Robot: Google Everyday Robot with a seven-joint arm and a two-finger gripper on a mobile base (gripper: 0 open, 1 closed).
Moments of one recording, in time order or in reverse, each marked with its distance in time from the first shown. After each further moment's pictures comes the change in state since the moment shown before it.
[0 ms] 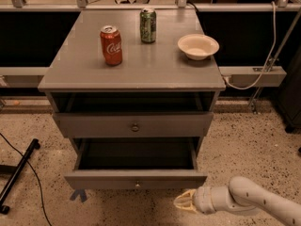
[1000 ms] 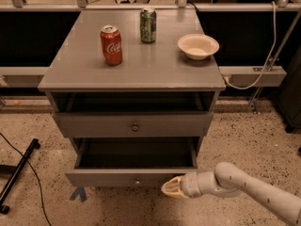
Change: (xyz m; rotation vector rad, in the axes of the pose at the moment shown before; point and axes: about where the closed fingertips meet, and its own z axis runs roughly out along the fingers) arm -0.033 -0.044 0.046 -0.064 -0.120 -0.059
